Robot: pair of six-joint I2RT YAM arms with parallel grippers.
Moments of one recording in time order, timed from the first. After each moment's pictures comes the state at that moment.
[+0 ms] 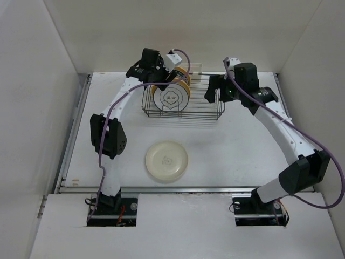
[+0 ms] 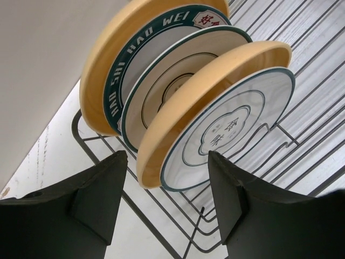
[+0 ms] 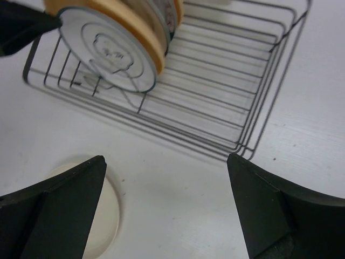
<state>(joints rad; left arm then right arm) -0.38 2.05 2.04 -0.64 0.19 0.50 0.36 1.48 1.50 -0.59 -0.11 0.20</state>
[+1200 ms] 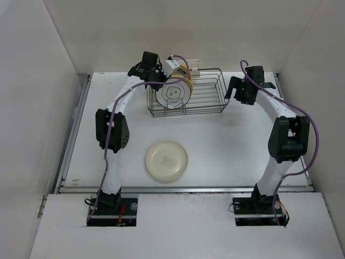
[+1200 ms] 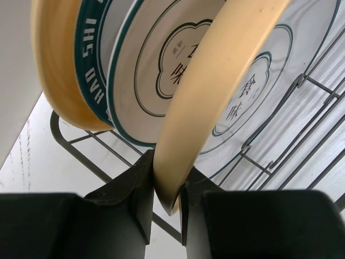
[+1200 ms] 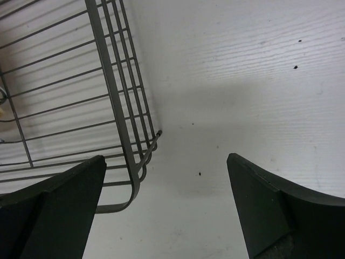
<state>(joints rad) -0.34 2.18 2.10 -0.70 0.21 0.57 0.04 1.87 1.56 -0.52 -0.09 0.31</state>
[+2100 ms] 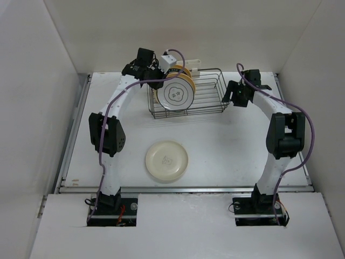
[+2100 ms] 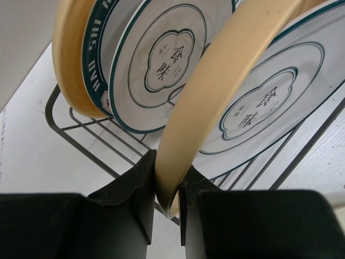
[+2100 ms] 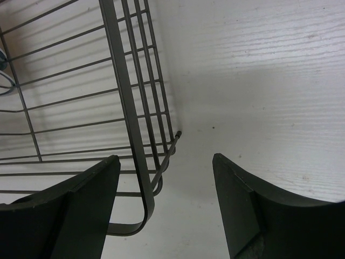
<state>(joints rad) -0.32 2.08 2.09 -0.77 0.29 0.45 0.04 1.94 1.53 -0.46 -0.21 0.31</state>
